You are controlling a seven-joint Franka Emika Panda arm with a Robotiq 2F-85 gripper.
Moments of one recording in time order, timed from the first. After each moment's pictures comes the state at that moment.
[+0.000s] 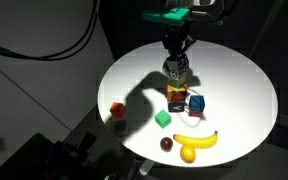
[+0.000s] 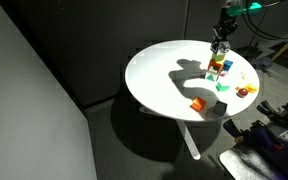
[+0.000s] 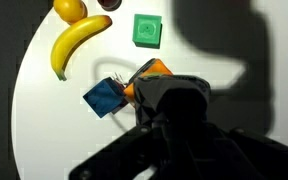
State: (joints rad) arm -0.11 0.57 -0.11 -1.64 0.05 2.05 0.10
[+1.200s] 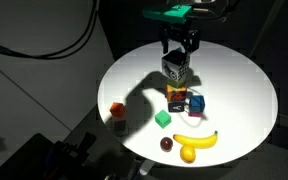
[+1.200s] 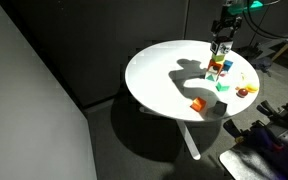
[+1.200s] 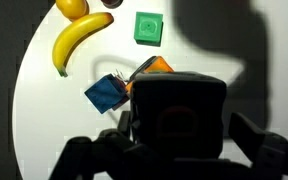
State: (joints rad) arm -0.12 0.56 -0.11 -1.64 0.05 2.05 0.08
